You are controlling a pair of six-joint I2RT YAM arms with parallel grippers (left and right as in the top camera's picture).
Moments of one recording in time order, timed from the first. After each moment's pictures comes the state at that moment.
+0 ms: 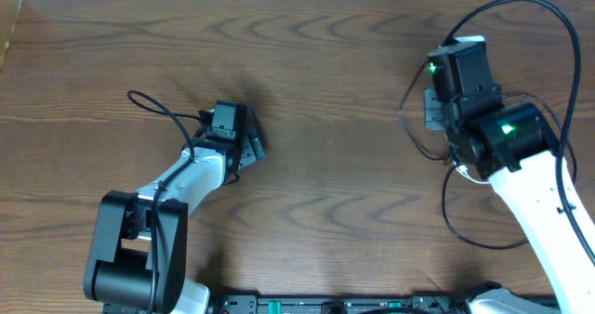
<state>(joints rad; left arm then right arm) -0.20 1.68 0.80 -0.32 -0.17 -0.54 0.37 1.38 1.40 -0.99 0.46 0.25</state>
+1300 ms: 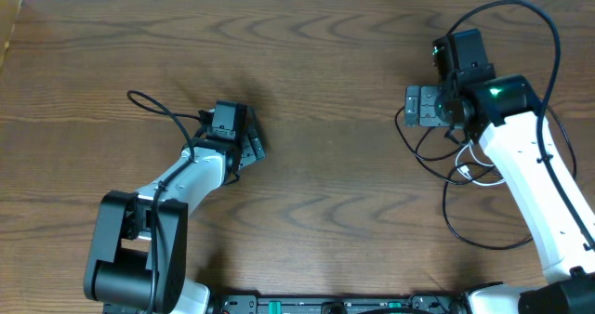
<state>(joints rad) -0.20 1.68 0.80 -0.32 -0.17 -0.54 0.26 1.53 1.39 -1.01 0.17 0.28</state>
